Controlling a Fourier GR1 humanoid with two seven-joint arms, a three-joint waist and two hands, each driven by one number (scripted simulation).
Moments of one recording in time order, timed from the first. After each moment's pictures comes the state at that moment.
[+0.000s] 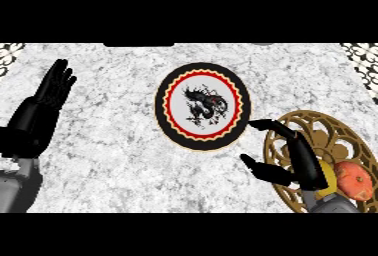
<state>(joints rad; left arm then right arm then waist) -0.22 0.45 -0.07 -1.61 0.23 0.11 0.05 -0.14 -0.44 0.47 -1.57 0.05 -0.39 -0.08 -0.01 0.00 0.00</state>
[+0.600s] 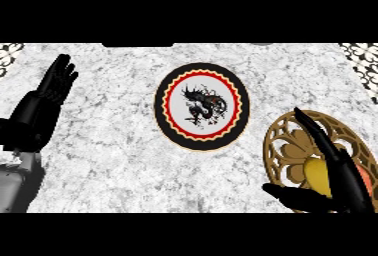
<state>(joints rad) -0.26 0.43 -0.05 -1.60 0.20 0.09 0.09 0.04 -0.57 0.39 -1.90 0.20 -0.46 0.04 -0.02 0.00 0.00</state>
